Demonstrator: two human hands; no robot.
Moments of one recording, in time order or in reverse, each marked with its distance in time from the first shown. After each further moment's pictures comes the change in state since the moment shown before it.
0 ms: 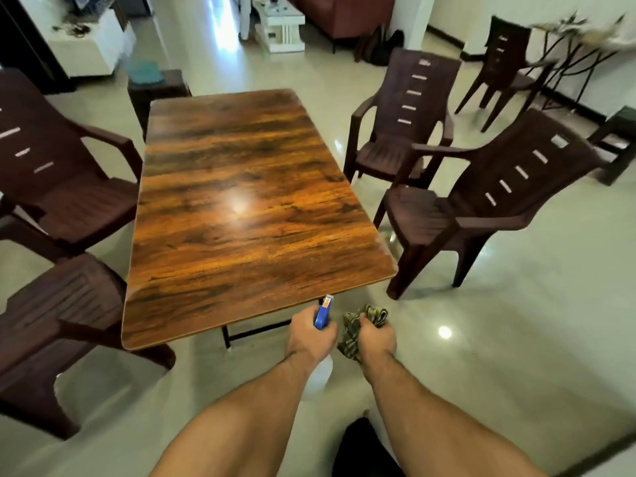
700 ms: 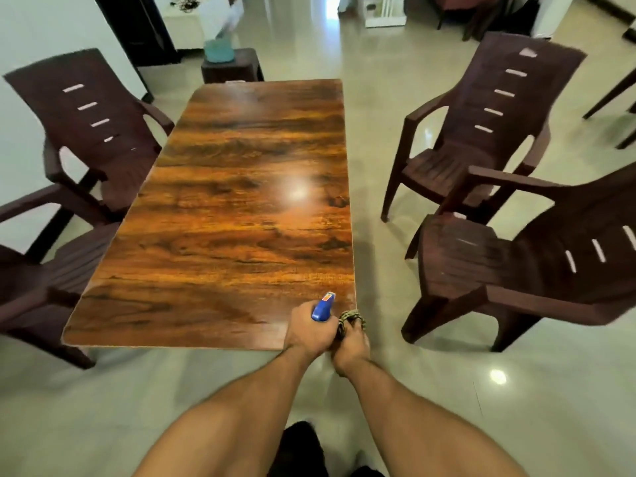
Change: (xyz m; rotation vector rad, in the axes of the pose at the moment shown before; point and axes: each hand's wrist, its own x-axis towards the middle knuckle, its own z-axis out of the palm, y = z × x) left_hand 0.154 0.137 0.164 0.041 0.287 -0.221; right_hand 0.228 -0.129 -0.013 -1.048 -0.638 -0.371
